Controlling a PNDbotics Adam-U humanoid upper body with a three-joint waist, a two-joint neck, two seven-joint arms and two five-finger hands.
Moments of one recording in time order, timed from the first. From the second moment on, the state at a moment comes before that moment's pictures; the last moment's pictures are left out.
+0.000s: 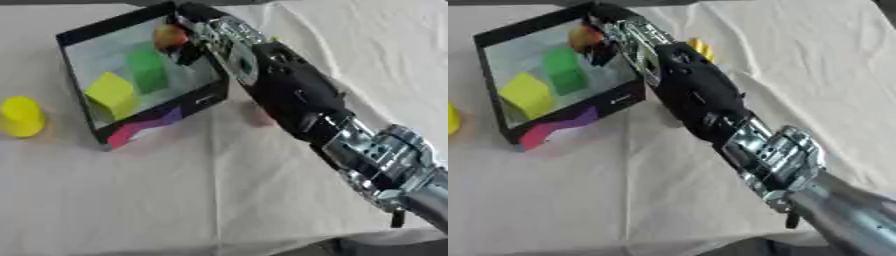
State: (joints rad) left arm -0.30 0.53 0.09 -1.91 0.30 -0.05 0.50; right arm -1.16 -0.17 0.32 -0.87 0.93 0.10 0.33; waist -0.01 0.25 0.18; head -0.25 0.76
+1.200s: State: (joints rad) left arm -0.25 0.53 0.11 -1.91 0.29 -0.05 0.58; right arm -0.97 -0.55 0.21 -1.46 0.46 0.29 0.42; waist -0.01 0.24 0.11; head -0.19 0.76
